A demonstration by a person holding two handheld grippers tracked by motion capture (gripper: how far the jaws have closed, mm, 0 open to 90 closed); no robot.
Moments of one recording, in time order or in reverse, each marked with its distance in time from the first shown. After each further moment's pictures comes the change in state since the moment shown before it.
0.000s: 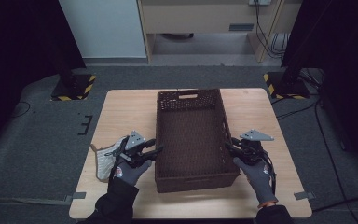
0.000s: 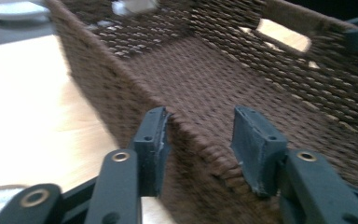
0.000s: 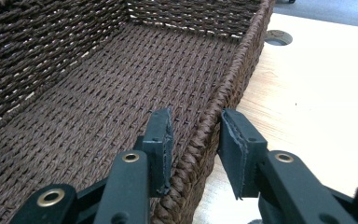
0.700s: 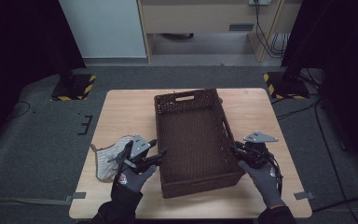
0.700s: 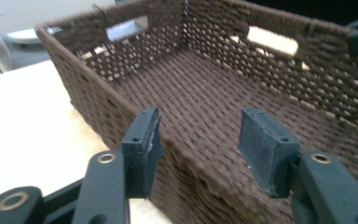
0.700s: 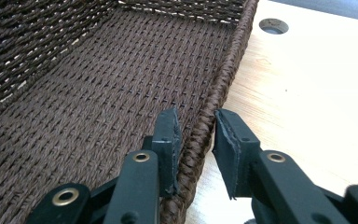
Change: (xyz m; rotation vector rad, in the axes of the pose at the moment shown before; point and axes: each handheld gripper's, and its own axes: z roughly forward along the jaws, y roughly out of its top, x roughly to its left) left arm -0.020 0.011 -0.013 -0.057 0.057 0.051; right arm -0.002 -0.001 -0.018 0.059 -0.001 -0.040
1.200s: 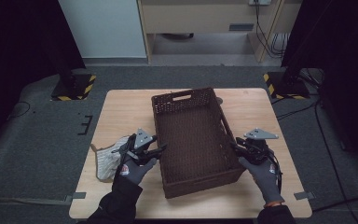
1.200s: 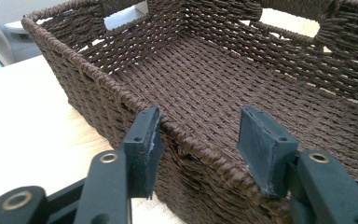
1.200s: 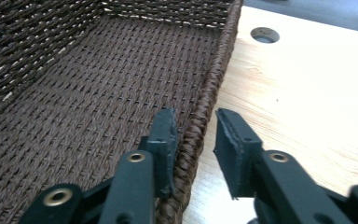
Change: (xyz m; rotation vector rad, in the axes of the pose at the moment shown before) left arm 0.013 -0.005 0.024 0.072 -0.002 0.015; right arm -0.007 0.004 0.004 -0.027 -0.020 0.003
